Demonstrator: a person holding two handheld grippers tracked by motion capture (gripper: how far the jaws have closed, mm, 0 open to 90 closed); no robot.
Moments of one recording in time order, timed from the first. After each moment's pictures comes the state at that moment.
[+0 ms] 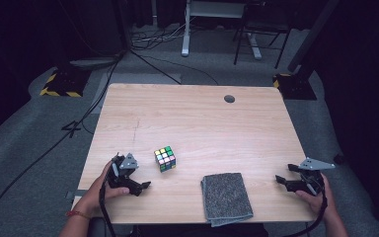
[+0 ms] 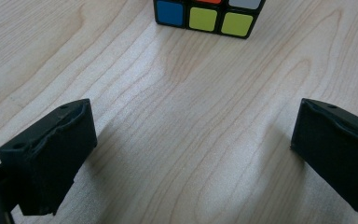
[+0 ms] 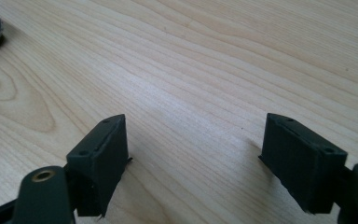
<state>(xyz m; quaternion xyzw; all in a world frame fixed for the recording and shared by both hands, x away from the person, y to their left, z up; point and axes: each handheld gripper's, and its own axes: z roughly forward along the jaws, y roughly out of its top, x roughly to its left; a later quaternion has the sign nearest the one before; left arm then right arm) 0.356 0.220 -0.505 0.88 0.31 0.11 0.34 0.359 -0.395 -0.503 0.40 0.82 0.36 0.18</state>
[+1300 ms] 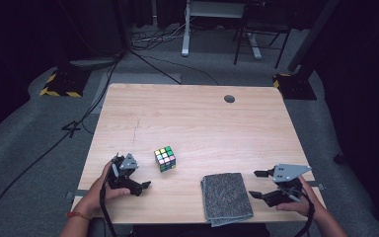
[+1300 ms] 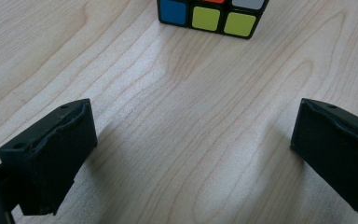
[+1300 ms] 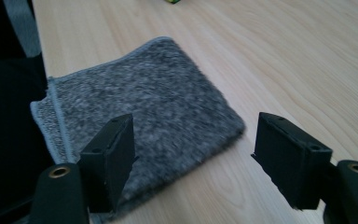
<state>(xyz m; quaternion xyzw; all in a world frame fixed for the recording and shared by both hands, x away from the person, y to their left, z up) 0.355 0.220 -0.505 0.88 0.32 0.12 0.33 0.318 -0.278 -0.437 0.16 0.90 0.40 0.11</state>
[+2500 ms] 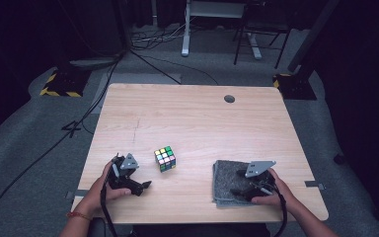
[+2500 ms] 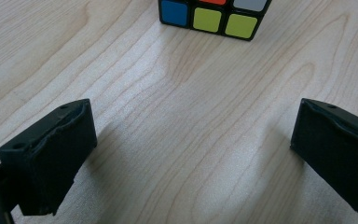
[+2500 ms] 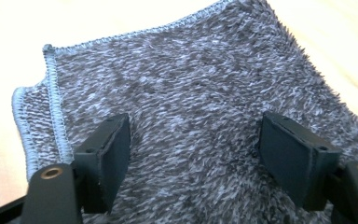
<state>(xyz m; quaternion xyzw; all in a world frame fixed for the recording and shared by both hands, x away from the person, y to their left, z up) 0.354 0.218 -0.505 0.88 0.33 0.12 0.33 0.362 -0.251 -0.493 0.21 0.91 0.35 0.09</state>
